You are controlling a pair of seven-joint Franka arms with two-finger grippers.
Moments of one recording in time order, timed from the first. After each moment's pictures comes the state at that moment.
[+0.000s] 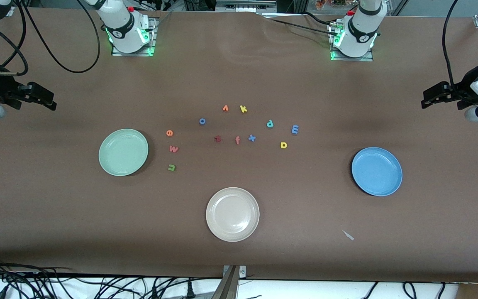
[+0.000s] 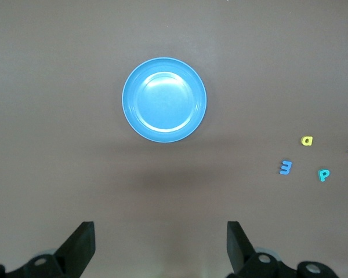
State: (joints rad) left arm 0.16 0.05 -0.16 -1.58 0.00 1.51 0.02; right arm 0.00 0.02 0.01 -1.64 0.01 1.64 0.04
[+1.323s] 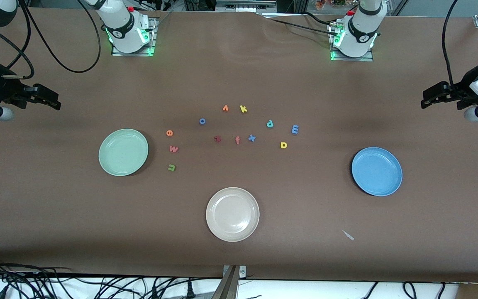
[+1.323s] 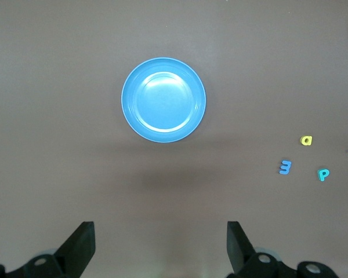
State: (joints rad) left arm 0.16 0.05 -0.16 -1.58 0.00 1.51 0.02; right arm 0.00 0.02 0.01 -1.67 0.01 1.63 0.04
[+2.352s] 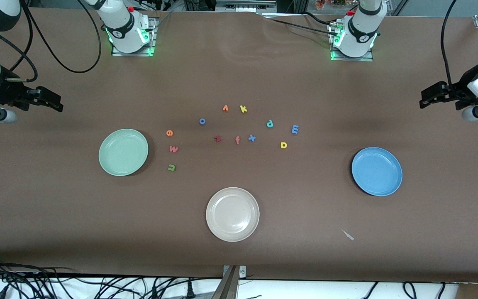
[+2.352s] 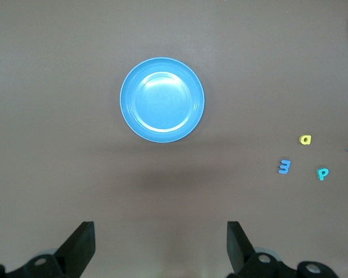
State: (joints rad) left arm 0.16 0.05 -0.16 -1.58 0.00 1.51 0.02; right arm 0.00 0.03 0.02 -1.68 0.01 1.64 0.04
